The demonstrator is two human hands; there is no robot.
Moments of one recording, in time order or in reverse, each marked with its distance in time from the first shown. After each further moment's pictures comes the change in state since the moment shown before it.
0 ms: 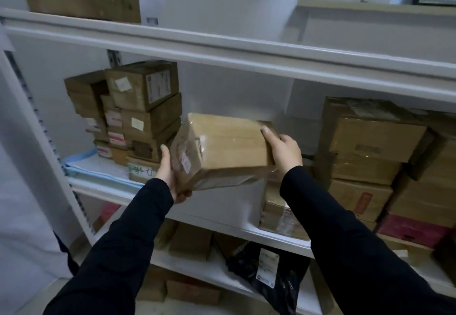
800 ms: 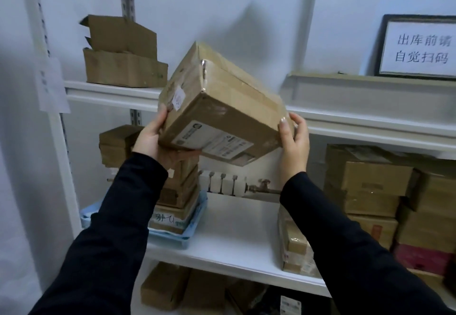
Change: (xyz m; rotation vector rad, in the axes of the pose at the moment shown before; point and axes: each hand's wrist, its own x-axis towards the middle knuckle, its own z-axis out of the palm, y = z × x) left_hand -0.121 0.158 -0.054 -0.207 -0.348 0.605; right_hand -0.078 -0.129 0.063 0.339 0.225 -0.649
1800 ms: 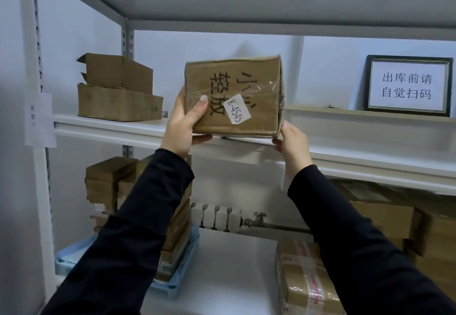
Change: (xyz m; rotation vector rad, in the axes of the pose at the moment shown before) left_hand 0.051 0.032 0.076 0.380 -0.099 0.472; right_hand 0.102 -0.013 0.013 -0.062 -0.039 0.204
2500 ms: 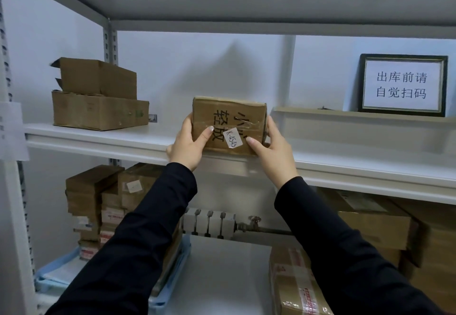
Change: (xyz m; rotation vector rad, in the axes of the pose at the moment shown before) left_hand 0.056 -0.070 0.028 0.541 0.048 -0.037; right_hand 0.011 -0.001 -0.004 -0.270 -0.188 -0.261
